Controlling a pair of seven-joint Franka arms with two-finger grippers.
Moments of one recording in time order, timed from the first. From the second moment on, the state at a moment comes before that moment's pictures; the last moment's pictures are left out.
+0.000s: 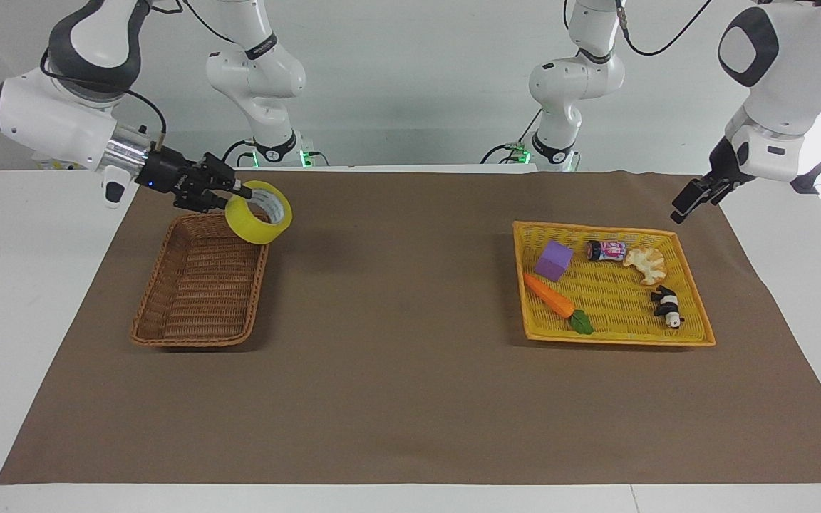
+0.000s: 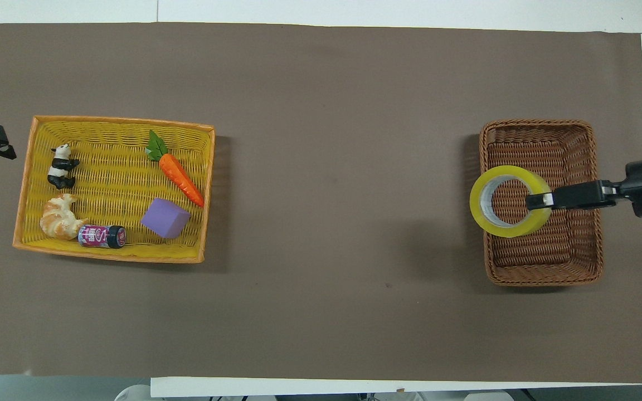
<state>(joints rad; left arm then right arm) 0.16 -0.07 -0.11 -1.75 0.01 1.66 -0.25 -0.21 -0.10 -0.11 -2.04 0.71 1.55 -0.52</state>
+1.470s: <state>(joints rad) 0.19 -0.07 -0.13 -1.75 0.01 1.67 -0.06 -0.36 0.20 -0.11 -2.04 0.54 1.66 -1.00</state>
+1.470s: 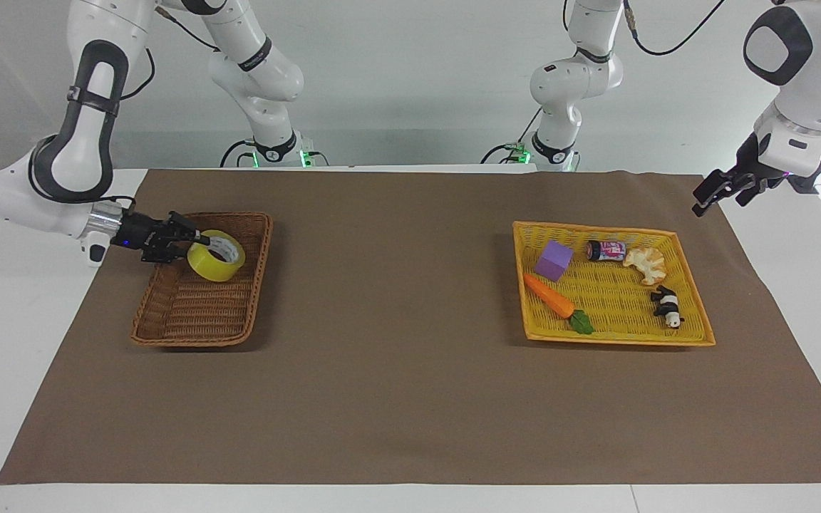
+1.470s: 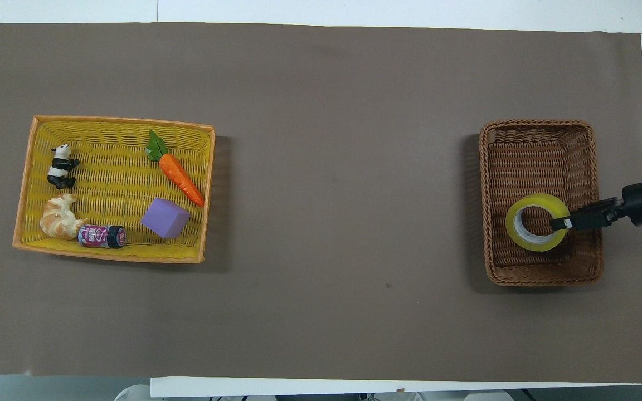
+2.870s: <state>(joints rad) 0.02 -0.07 -0.03 -1.75 -0.04 1.67 -0.04 -0.13 -0.03 -0.09 -1.87 0.13 1.72 -0.66</state>
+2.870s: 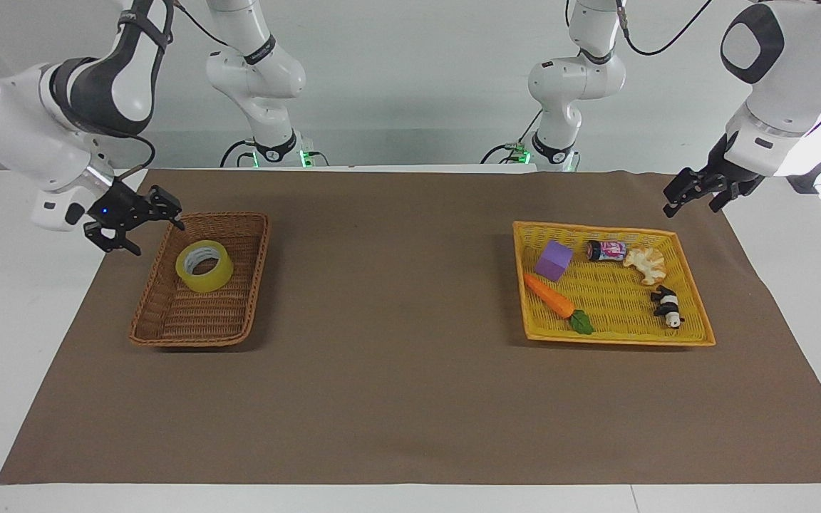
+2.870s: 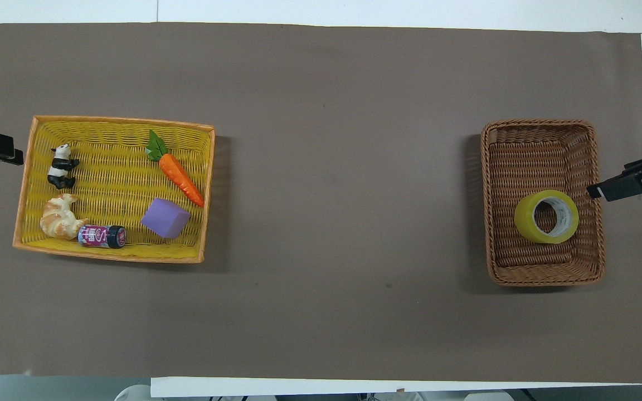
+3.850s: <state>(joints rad) 0.01 -0.07 -0.03 -1.75 -0.04 1.67 -0.04 -0.09 -0.04 -0.09 -1.59 -0.01 1.37 -0.13</state>
